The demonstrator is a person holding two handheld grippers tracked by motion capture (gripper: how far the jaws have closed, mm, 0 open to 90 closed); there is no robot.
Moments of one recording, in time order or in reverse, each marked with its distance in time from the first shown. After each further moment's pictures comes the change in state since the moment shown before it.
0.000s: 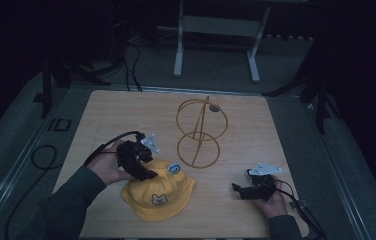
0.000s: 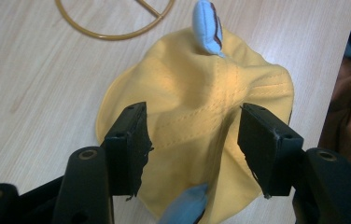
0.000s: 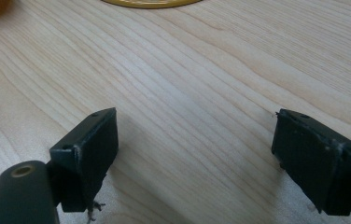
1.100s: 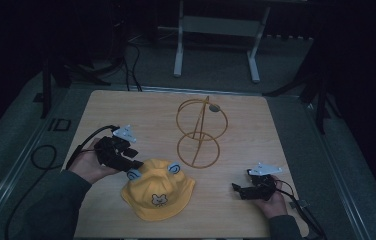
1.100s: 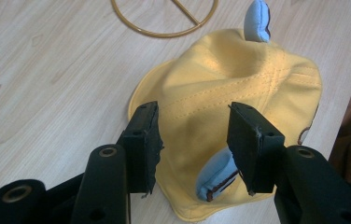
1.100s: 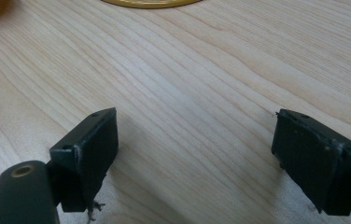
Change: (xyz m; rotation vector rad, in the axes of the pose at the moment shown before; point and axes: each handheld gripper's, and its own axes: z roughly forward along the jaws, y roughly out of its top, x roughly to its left) left arm 0.022 -0.043 -0.026 -0.135 0.038 -0.171; right arm 0.000 0.000 0.000 -0.001 -0.001 0.000
